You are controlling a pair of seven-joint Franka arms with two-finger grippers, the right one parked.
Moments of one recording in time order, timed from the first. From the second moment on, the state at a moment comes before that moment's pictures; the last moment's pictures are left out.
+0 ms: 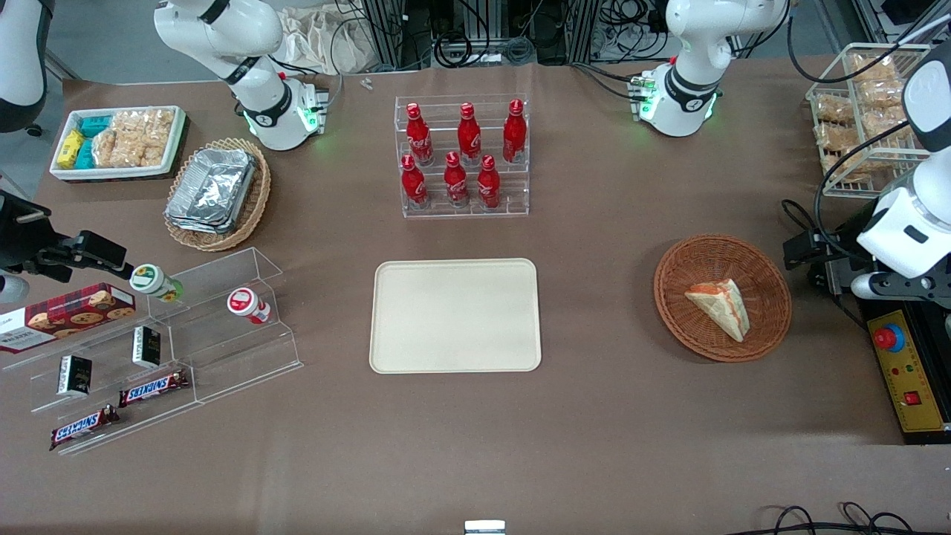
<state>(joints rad) 0.09 0.12 -0.14 -1.59 0.00 1.68 0.00</state>
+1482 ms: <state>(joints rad) 0.09 0.16 -0.15 -2.20 0.00 2.37 -0.67</state>
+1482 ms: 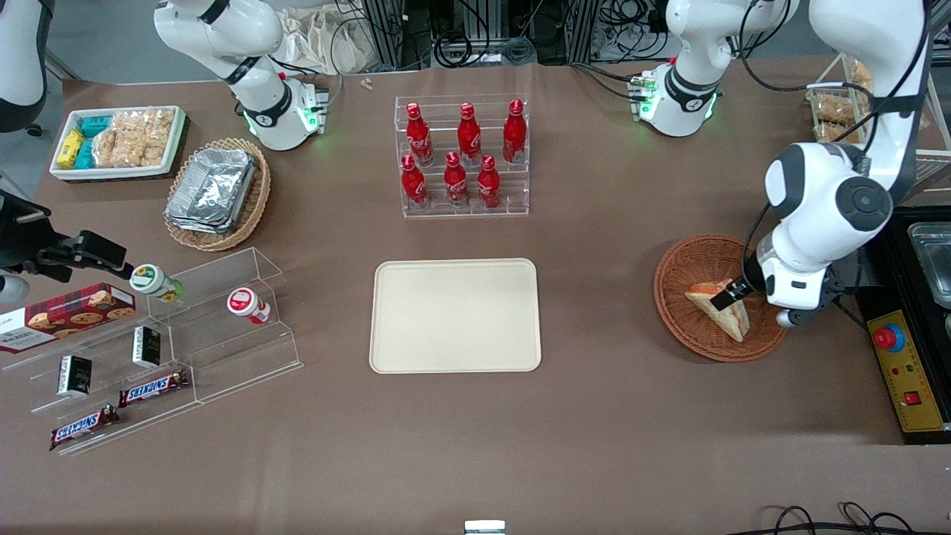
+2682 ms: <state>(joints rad) 0.10 0.28 -0.12 -2.22 0.00 2.47 -0.69</state>
